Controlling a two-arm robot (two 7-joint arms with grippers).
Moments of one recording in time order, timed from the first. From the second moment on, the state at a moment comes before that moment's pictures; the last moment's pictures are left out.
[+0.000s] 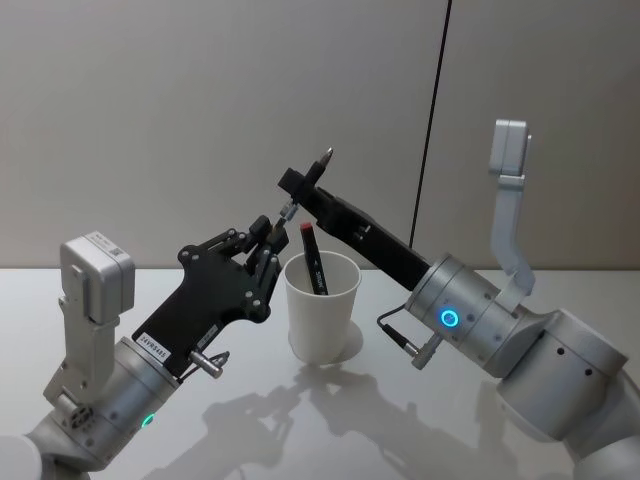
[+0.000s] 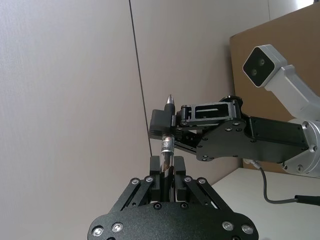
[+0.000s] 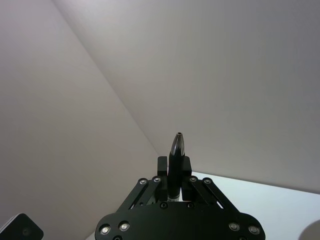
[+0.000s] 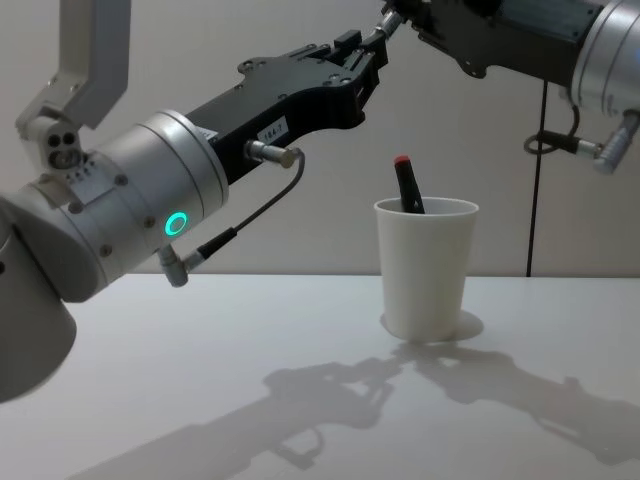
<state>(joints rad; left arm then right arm) -0.35 0.18 0.38 -1.48 -0.35 -0.32 -0.45 0.43 0.20 -0.28 -1.54 1.00 0.38 0.42</state>
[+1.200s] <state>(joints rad) -0.35 0.18 0.38 -1.48 -0.35 -0.32 -0.45 0.43 0.20 -0.28 -1.54 1.00 0.38 0.42</state>
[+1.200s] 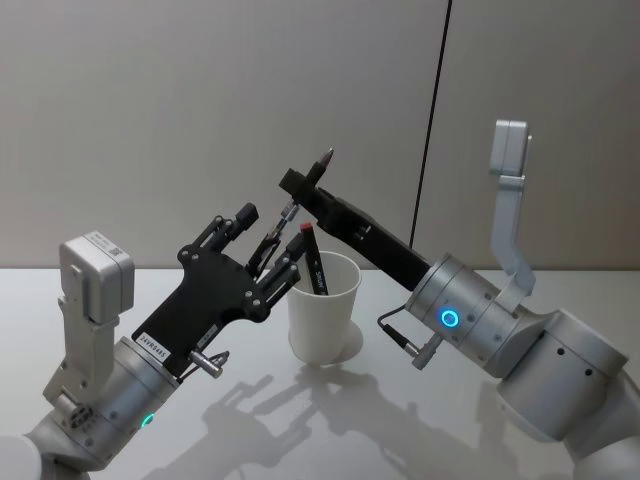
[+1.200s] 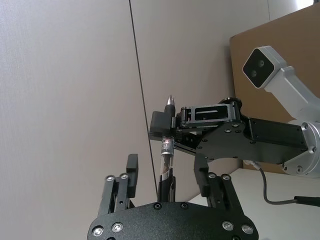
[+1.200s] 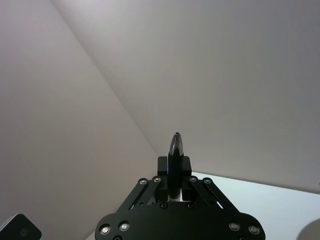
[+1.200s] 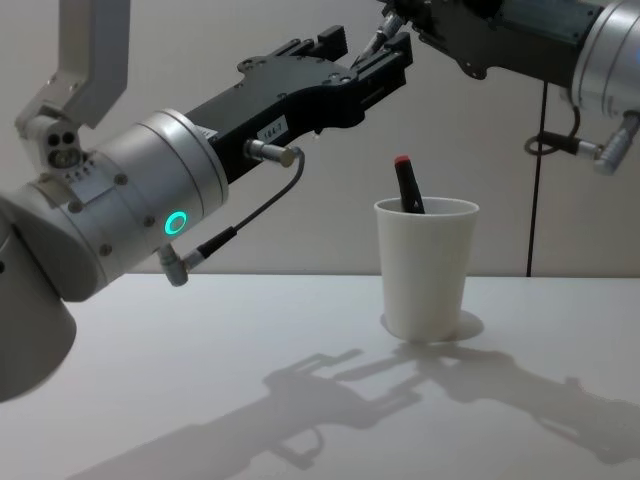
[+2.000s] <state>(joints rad) -0.35 0.18 0.38 -1.48 -0.35 -0.32 -0.45 0.43 0.20 -0.22 -1.57 0.93 0.17 0.40</state>
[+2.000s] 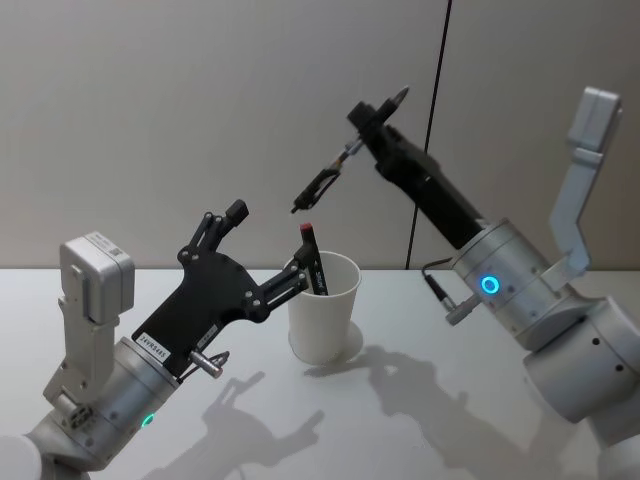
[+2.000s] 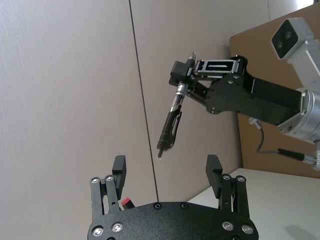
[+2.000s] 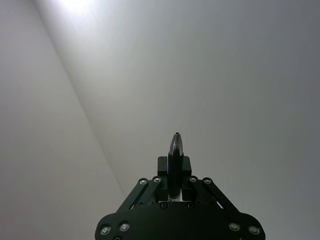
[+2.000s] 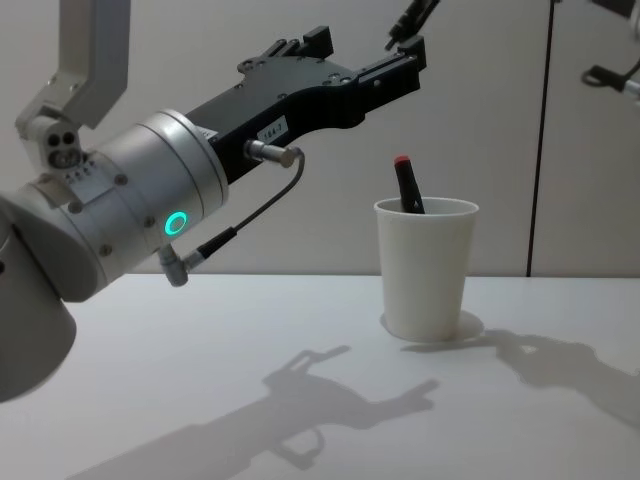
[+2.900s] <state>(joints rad) -0.35 0.18 0.38 -1.48 -0.35 -0.32 -0.45 0.44 0.31 -0.29 -1.55 0.64 0.04 0.30</state>
